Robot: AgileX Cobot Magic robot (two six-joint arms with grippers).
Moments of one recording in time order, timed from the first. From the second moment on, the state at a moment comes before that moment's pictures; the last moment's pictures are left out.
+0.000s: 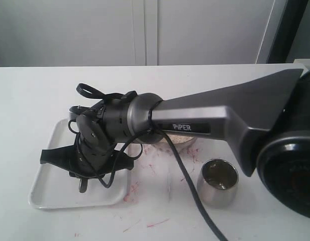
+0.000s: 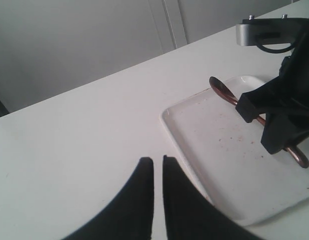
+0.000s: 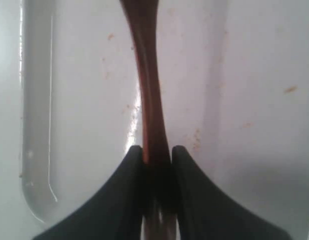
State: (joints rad) left arm -0.09 0.00 0.00 0.02 0.02 0.16; right arm 0.81 2.17 -1.57 0.01 0.55 0.83
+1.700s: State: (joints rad) left arm -0.09 0.00 0.00 0.02 0.02 0.16; right arm 0.81 2.20 -1.57 0.01 0.55 0.82
